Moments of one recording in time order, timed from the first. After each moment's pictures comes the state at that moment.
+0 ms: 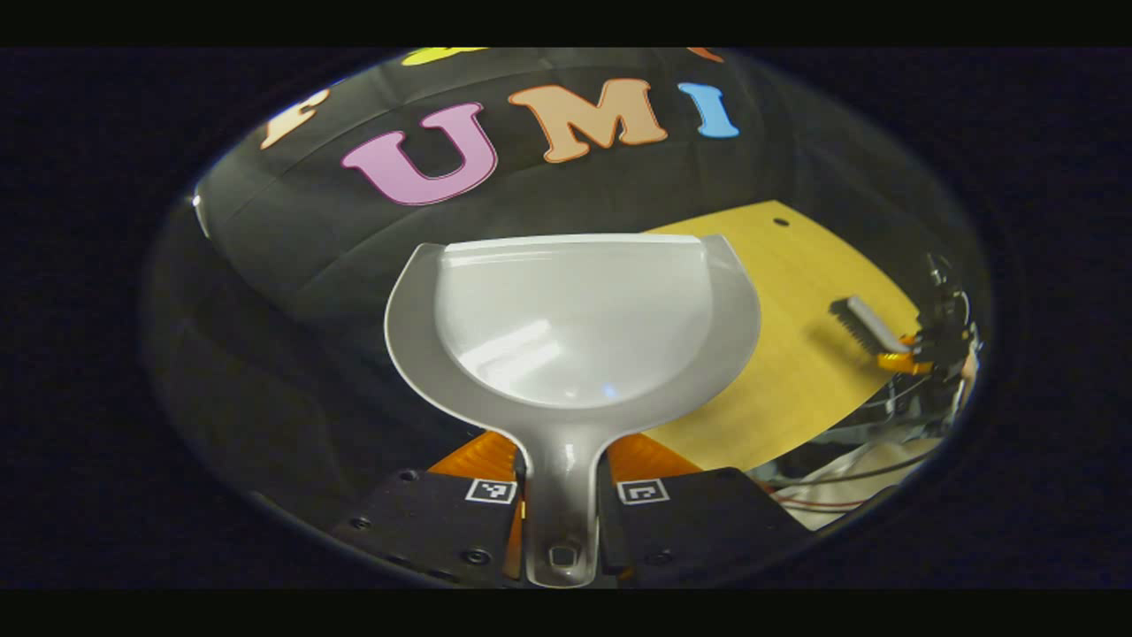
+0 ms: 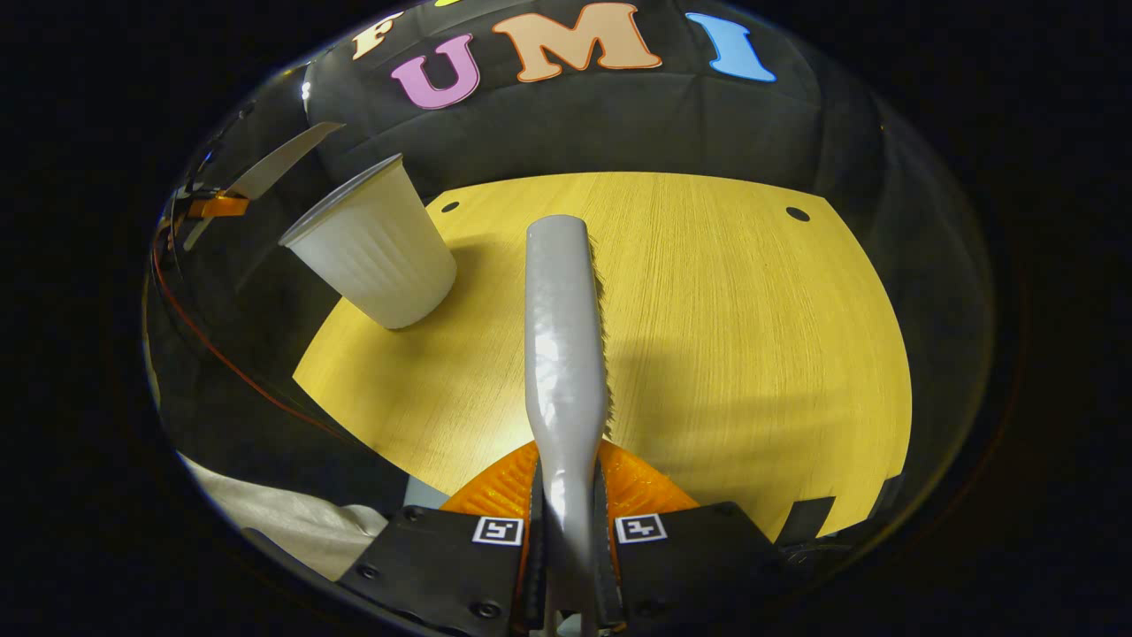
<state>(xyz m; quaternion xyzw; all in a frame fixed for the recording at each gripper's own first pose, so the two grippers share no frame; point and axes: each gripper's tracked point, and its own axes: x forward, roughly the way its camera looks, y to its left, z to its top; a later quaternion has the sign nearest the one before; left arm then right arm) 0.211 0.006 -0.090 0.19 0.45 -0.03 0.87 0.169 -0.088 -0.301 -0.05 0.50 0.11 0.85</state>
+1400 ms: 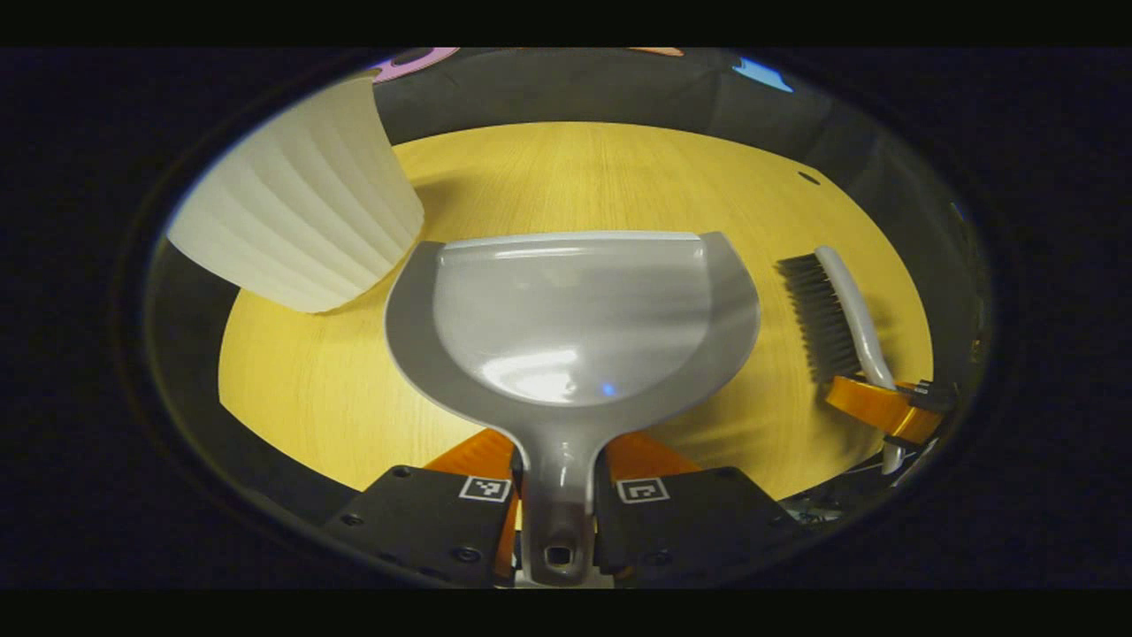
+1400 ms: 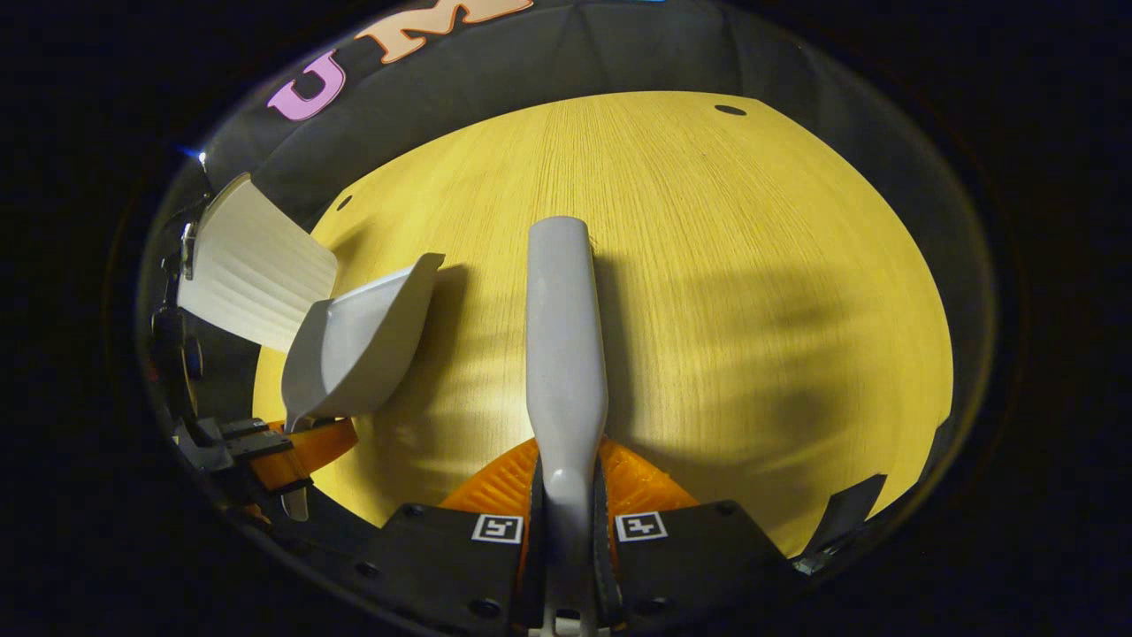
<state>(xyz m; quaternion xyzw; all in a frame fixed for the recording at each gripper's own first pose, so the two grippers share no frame) 0.140 -0.236 -0.340 0.02 0.57 0.07 0.82 0.220 -0.149 -0.400 0.03 0.57 0.02 0.82</state>
